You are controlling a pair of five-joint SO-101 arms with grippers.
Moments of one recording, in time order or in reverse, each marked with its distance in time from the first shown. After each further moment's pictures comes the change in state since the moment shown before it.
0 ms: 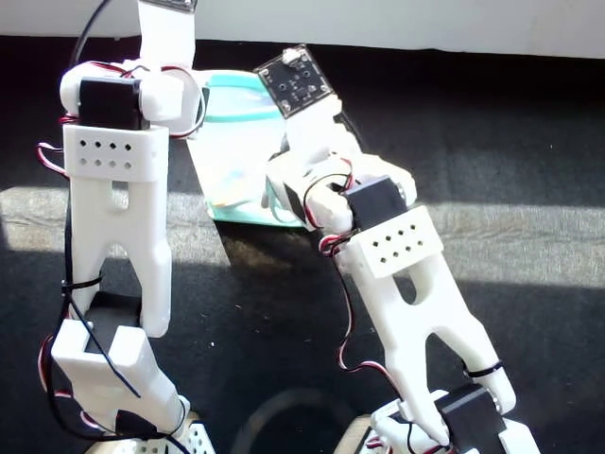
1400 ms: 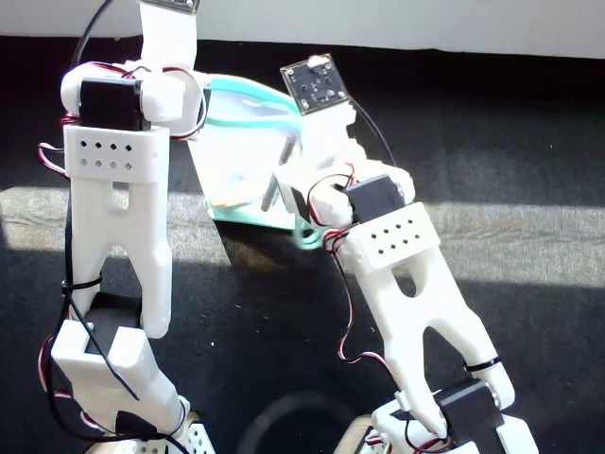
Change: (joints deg) left arm 0.2 -0.1 0.0 0.4 0.0; right arm 2.9 0.6 4.3 0.1 -5.9
